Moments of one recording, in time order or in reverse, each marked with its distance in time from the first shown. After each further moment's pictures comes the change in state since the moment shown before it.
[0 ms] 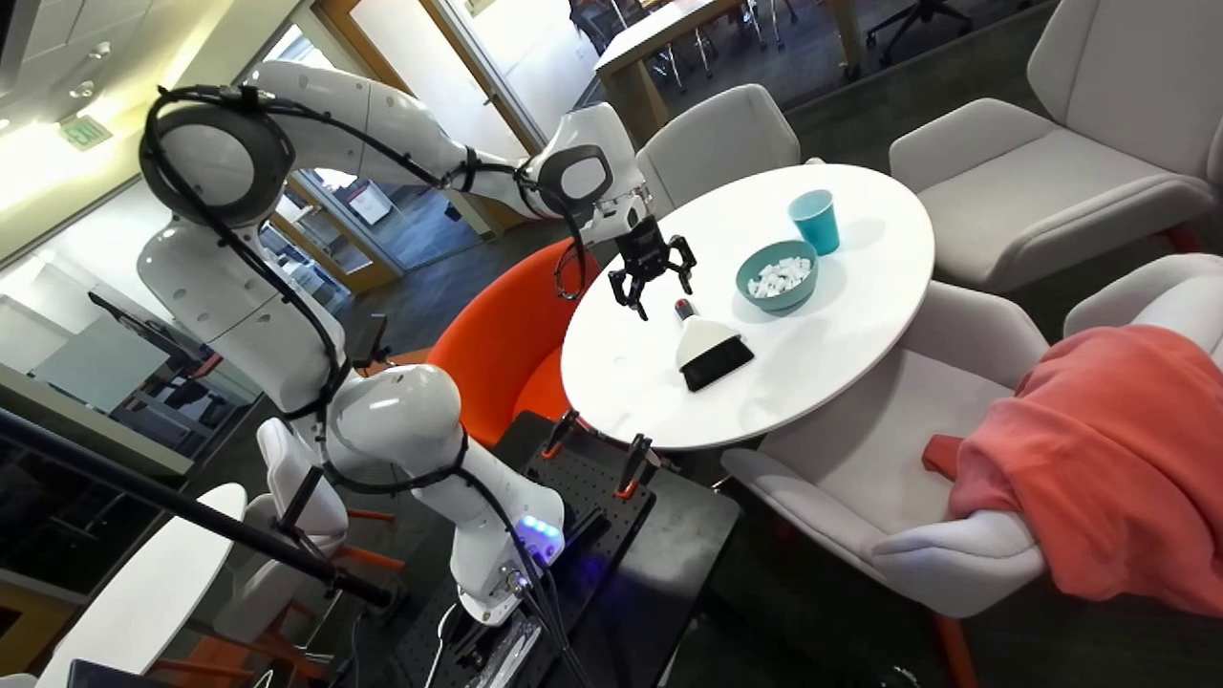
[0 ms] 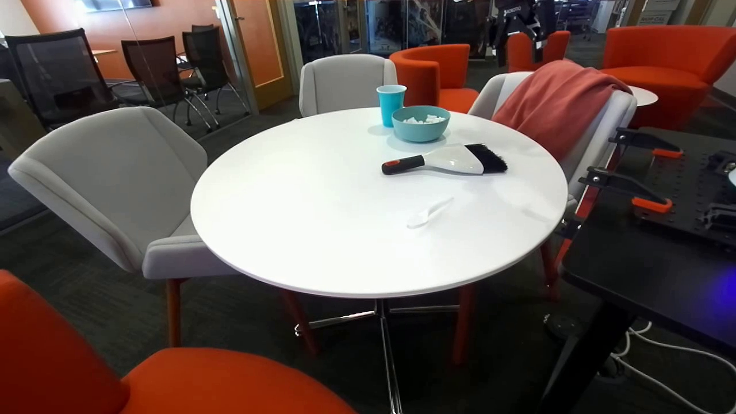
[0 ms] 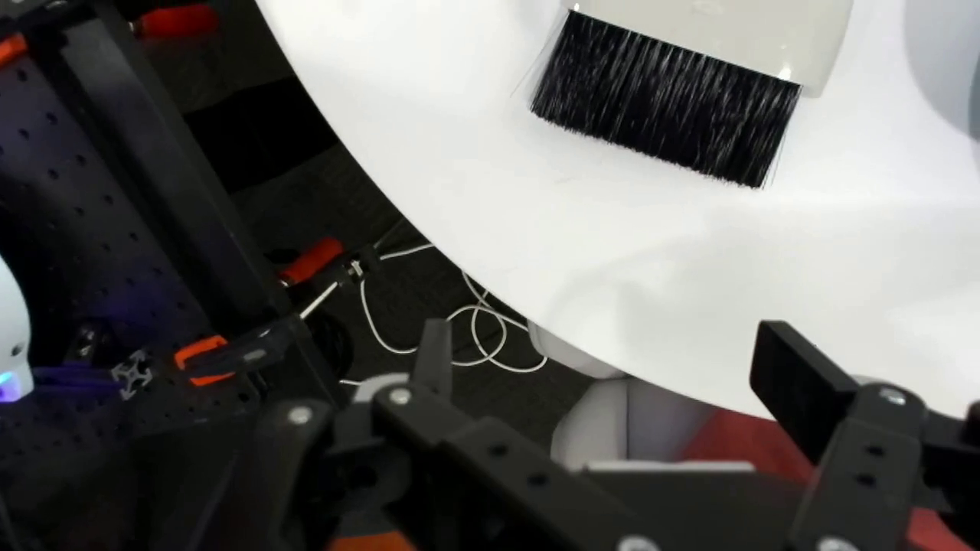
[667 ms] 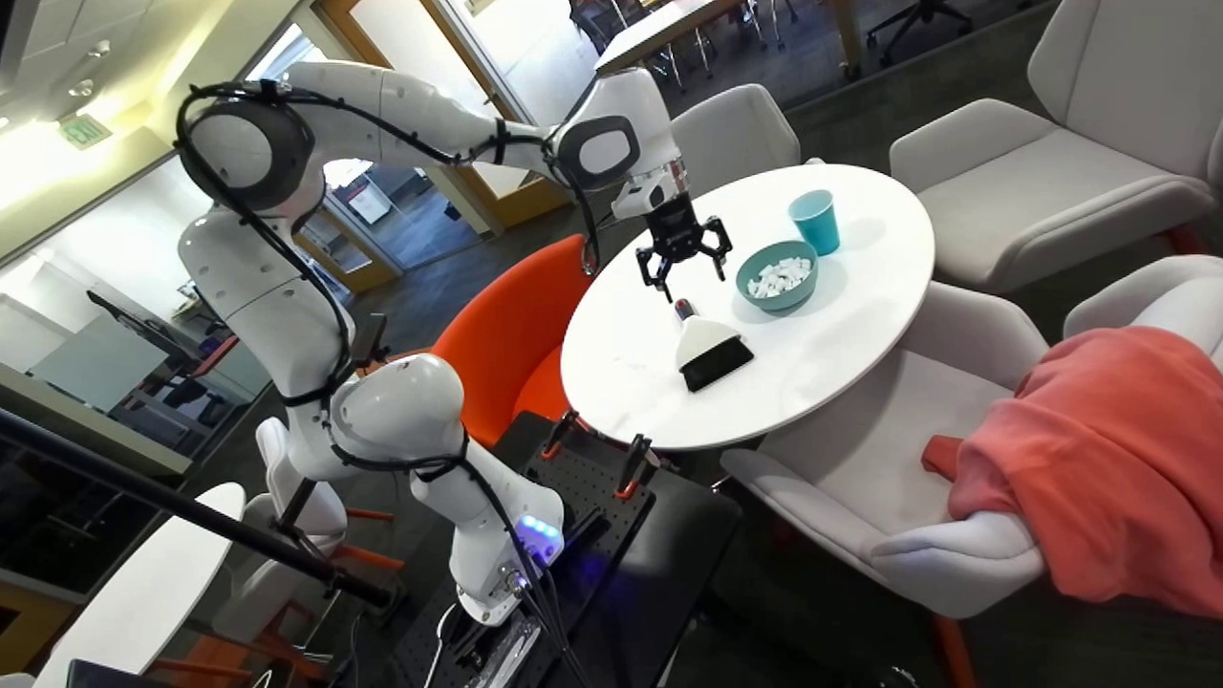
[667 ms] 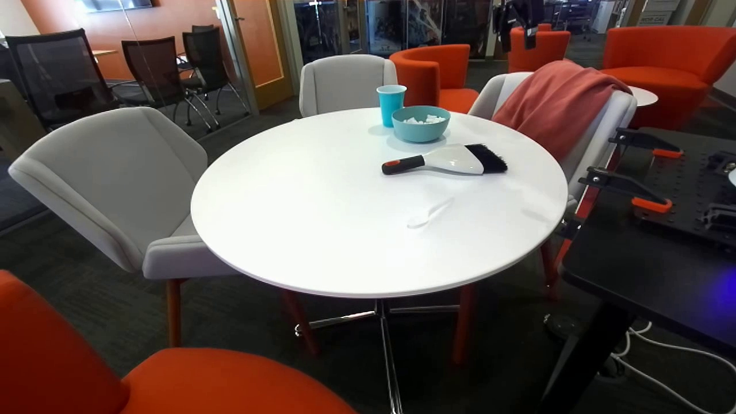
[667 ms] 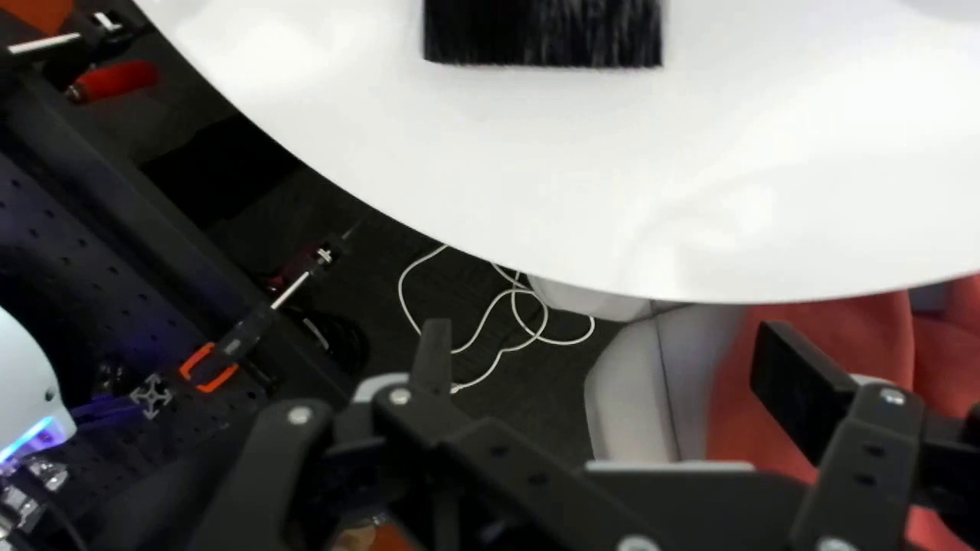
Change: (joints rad) arm 0.230 0.207 -0.347 0.162 0.216 -0.108 -0.012
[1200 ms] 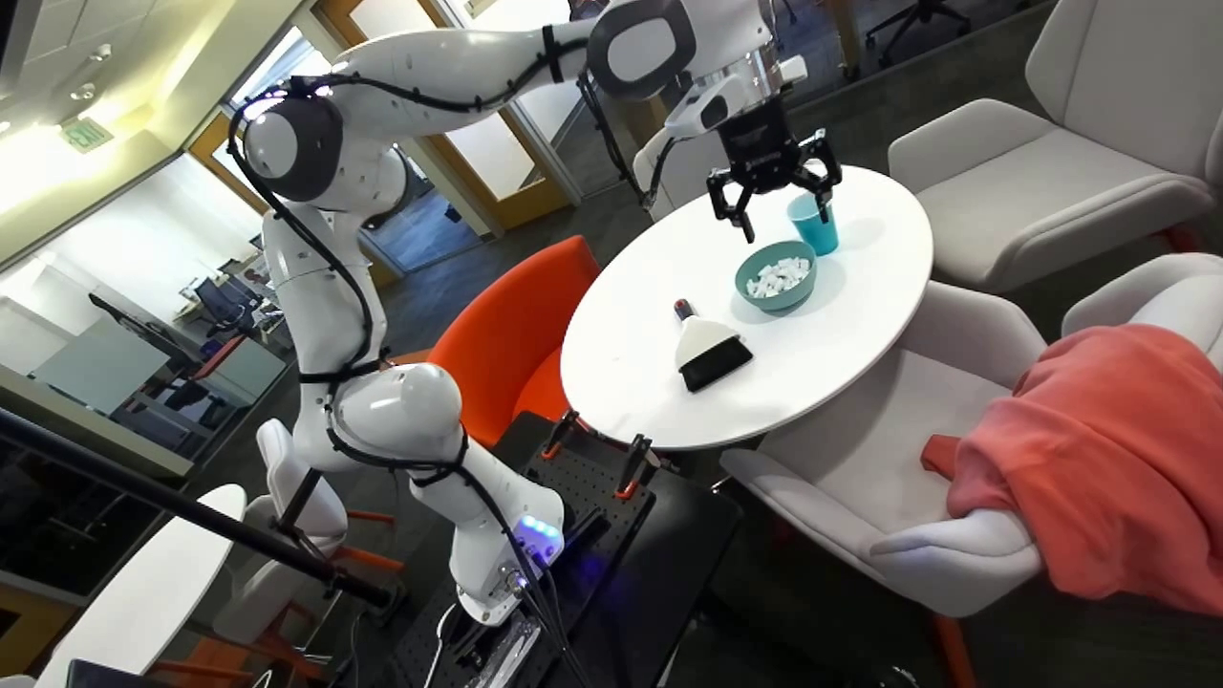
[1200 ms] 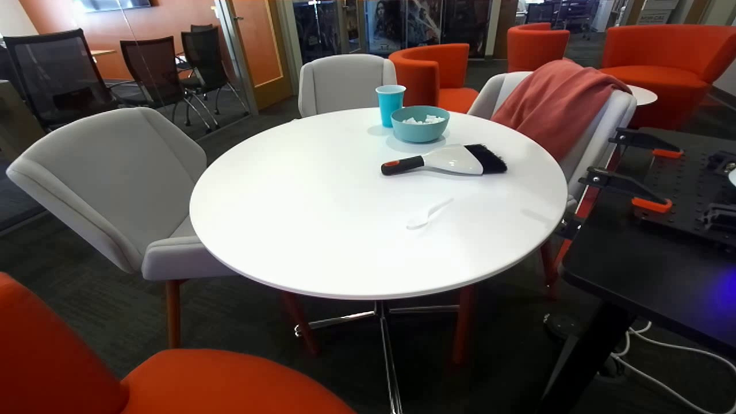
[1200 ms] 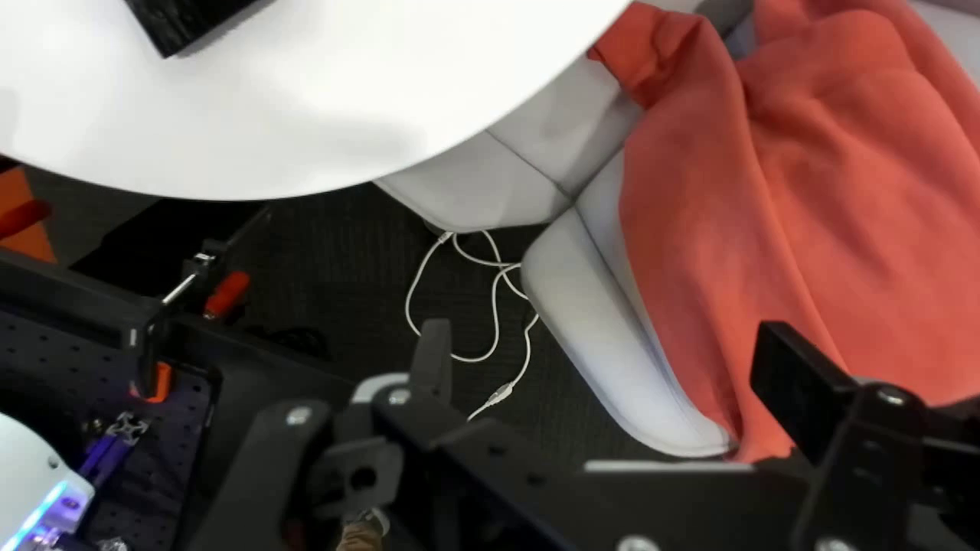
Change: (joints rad) arm -0.179 0.325 -0.307 0.360 0.335 -0.259 -0.019
